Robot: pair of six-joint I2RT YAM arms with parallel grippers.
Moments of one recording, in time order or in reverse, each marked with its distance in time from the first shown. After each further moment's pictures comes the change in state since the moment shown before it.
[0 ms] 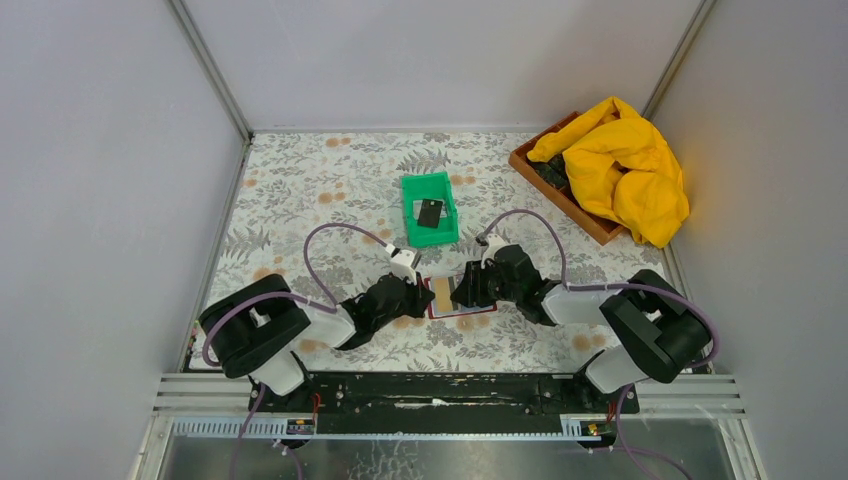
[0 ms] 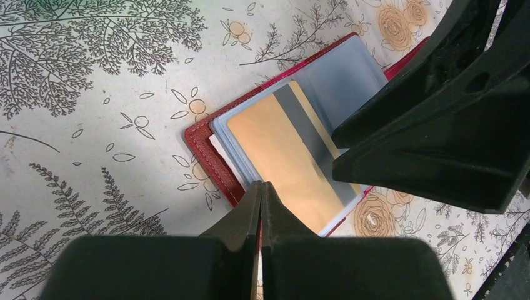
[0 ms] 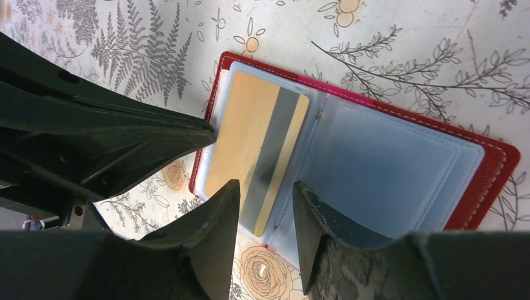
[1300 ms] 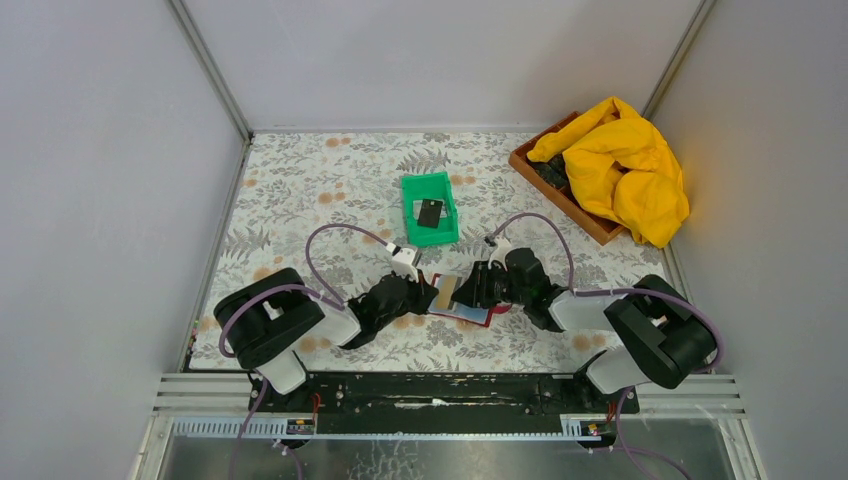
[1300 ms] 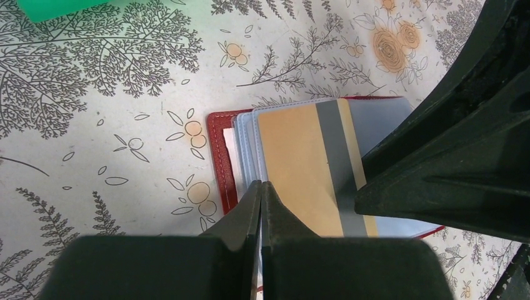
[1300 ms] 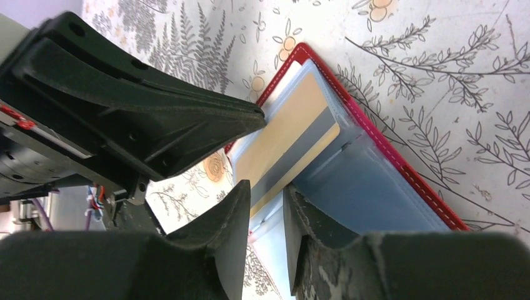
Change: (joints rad) left arm 0.002 0.085 0.009 0.122 -0.002 -0.021; right arm -0.026 -0.029 -0.073 0.140 -0.111 0.099
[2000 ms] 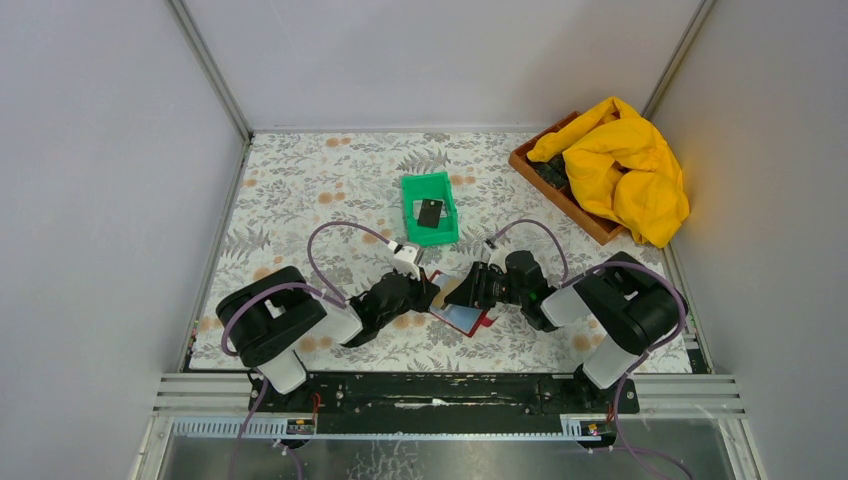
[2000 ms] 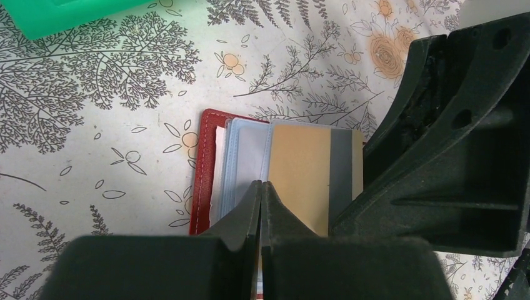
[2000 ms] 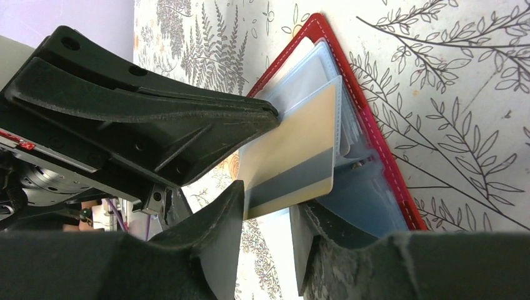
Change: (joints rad) left arm 0.006 0.013 0.019 0.002 0.004 0.016; right arm -0.039 0.204 -0.026 0.288 -0.137 0.216
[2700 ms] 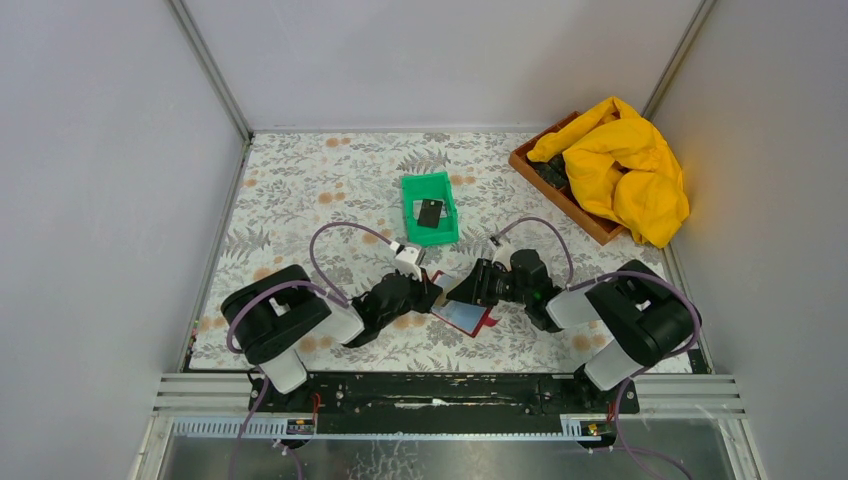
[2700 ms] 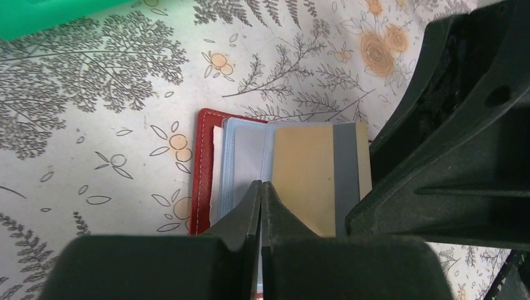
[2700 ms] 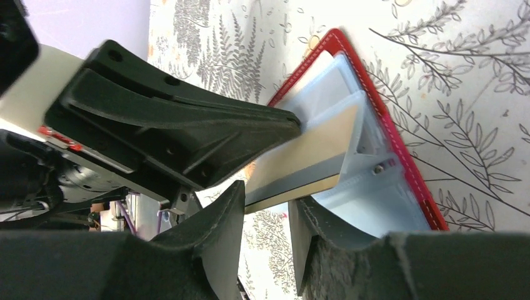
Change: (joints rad) left arm 0.000 0.021 0.001 0.043 0.010 -0.001; right arm -0.019 -0.072 -0.010 -0.034 0.000 0.018
